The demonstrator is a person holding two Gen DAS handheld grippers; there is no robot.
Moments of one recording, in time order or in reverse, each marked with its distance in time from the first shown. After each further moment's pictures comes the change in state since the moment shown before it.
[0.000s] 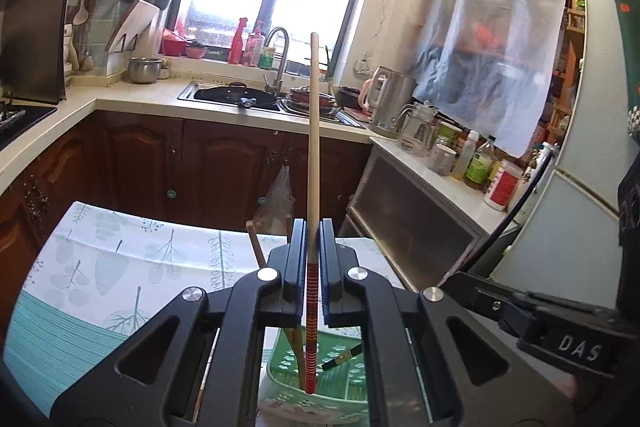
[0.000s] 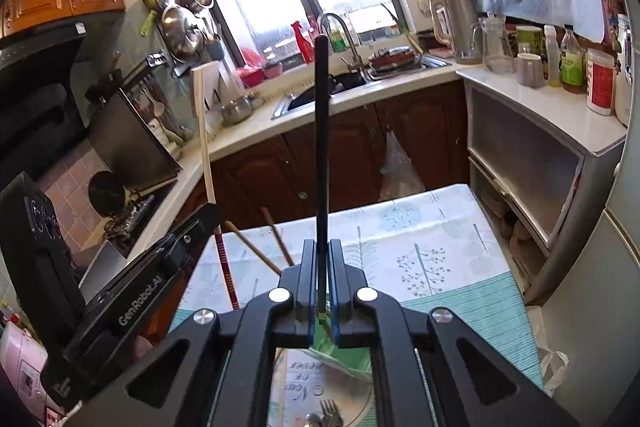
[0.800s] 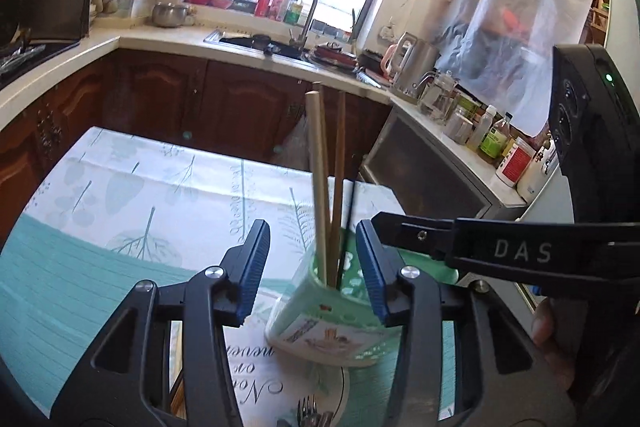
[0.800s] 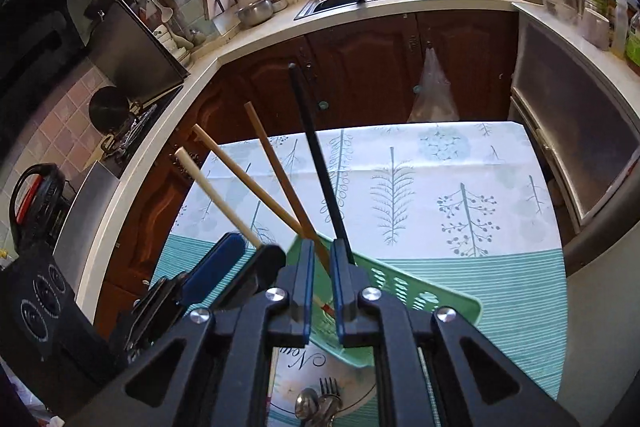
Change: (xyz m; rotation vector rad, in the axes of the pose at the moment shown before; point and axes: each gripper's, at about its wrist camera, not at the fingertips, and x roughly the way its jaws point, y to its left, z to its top) left arm -0.012 0.064 -0.090 -0.107 0.159 0.025; right arm 0.094 0.020 -0.022 -0.102 0.337 0.073
